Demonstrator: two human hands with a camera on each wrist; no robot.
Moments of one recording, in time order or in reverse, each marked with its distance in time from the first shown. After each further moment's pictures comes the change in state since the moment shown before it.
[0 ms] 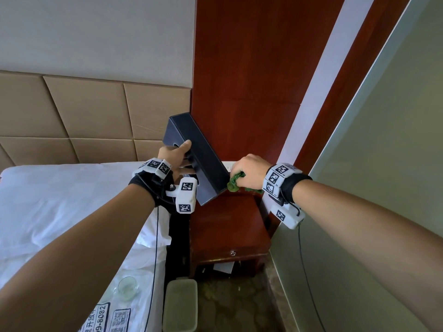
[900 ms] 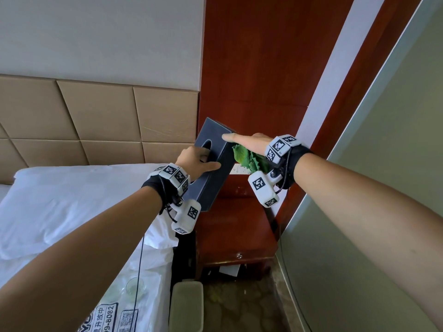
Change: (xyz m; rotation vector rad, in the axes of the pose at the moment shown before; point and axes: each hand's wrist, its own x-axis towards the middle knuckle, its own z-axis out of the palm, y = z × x) left_hand -0.002 -0.006 -0.001 1.027 -0.186 0.559; right_hand 0.017 -0.037 -0.067 0.679 0.043 0.666
